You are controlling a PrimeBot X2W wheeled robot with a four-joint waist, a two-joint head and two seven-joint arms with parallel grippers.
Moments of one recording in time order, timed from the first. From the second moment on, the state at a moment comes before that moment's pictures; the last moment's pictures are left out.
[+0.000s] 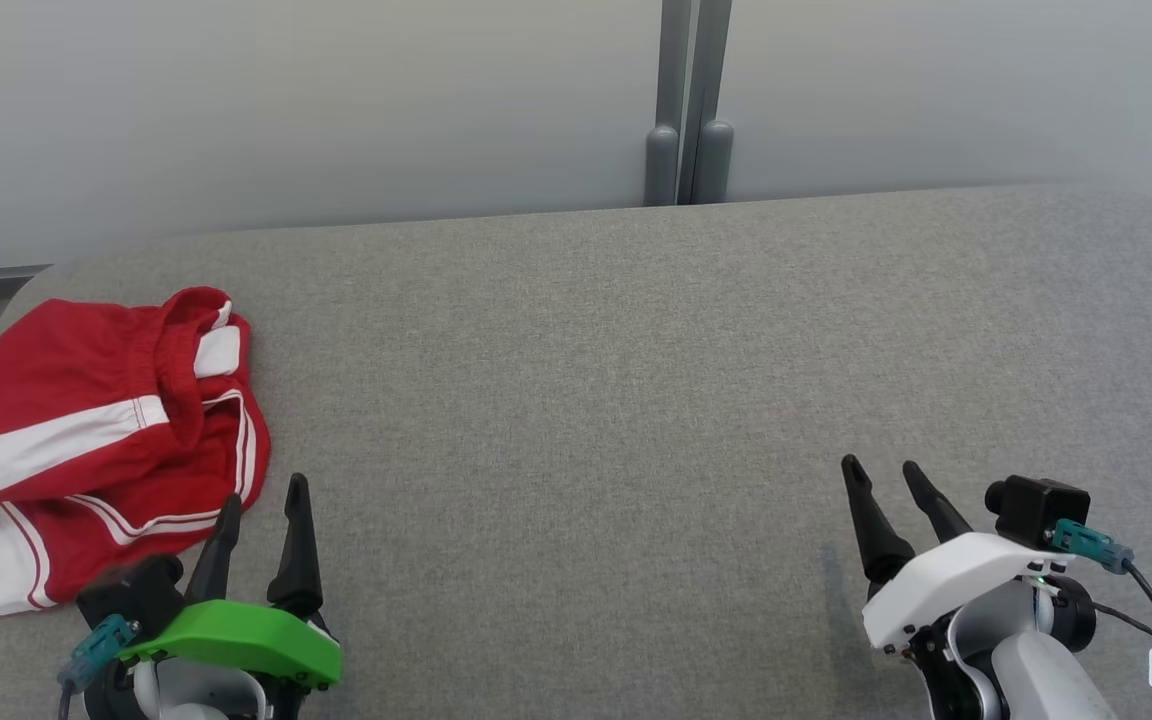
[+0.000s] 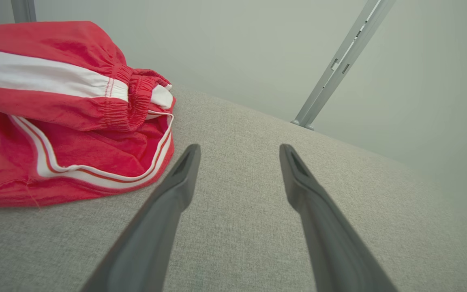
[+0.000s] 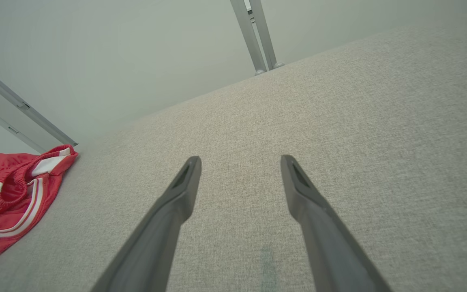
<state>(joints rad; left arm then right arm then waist) -0.10 0.09 -0.07 0.36 -0.53 -0.08 -0.18 -0.15 -0.04 0.05 0.36 0.44 0.13 -0.05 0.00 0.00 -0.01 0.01</state>
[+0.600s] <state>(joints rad) -0.10 0.09 -0.07 0.38 -0.43 -0.09 -0.22 -0.17 -0.05 0.09 0.37 0.39 0.13 -0.09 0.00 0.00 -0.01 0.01</state>
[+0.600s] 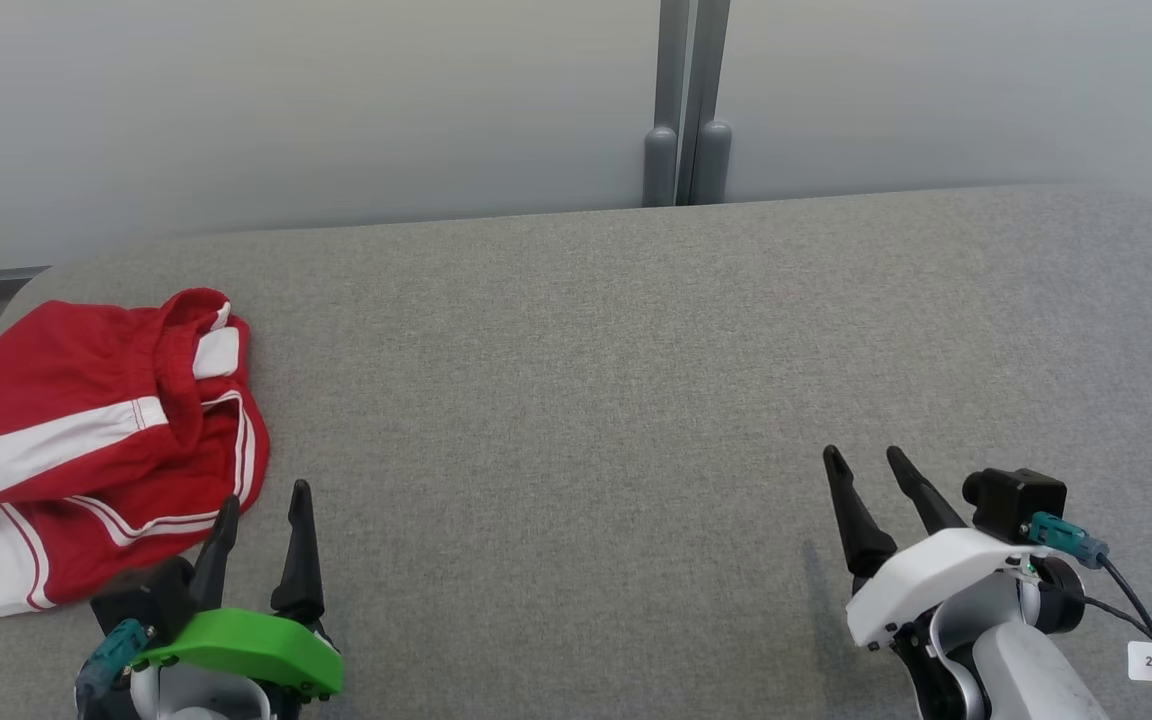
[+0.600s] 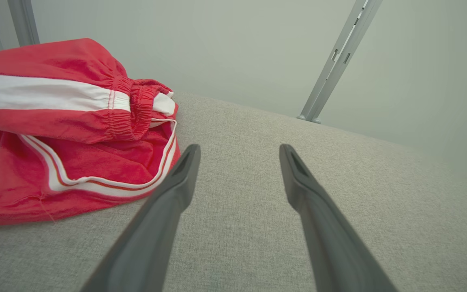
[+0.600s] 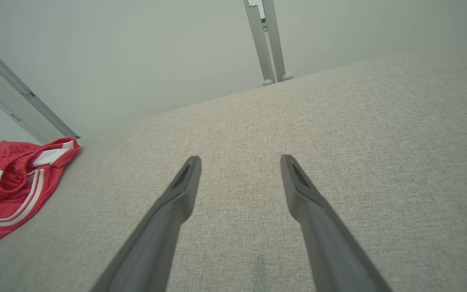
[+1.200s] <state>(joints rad) -0.10 0.10 -0.07 0.39 -0.36 -0.09 -0.25 -0.17 -0.05 0.11 0.39 0.27 0.13 -0.13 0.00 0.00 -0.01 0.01</state>
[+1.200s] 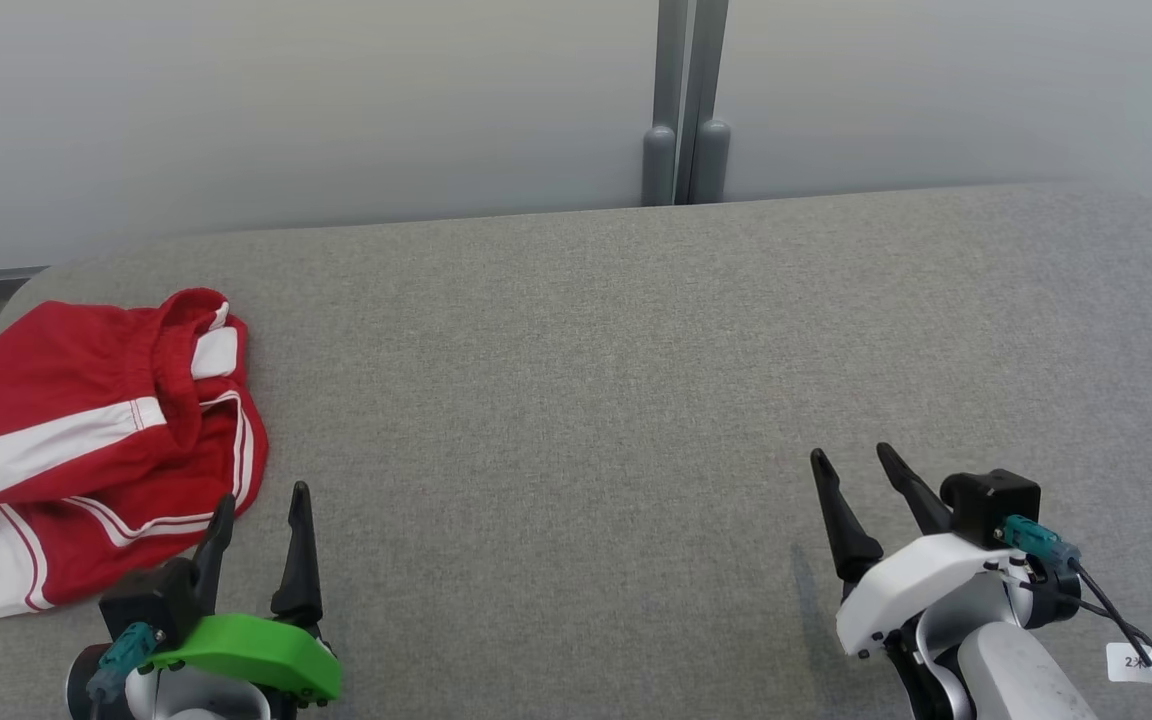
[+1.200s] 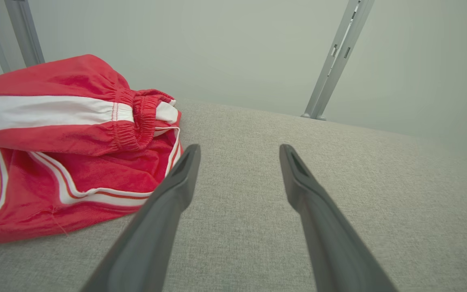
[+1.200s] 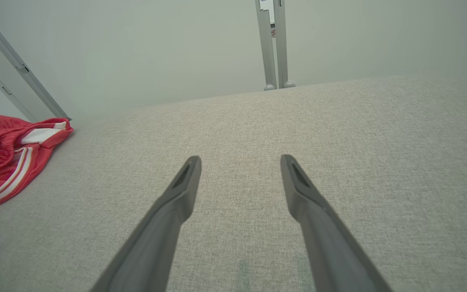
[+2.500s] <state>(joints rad) -0.10 0.12 -0.07 0.37 -0.35 -0.06 -0.26 -0.18 -0.05 0.12 0.37 0.25 0.13 -0.16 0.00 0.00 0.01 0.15</state>
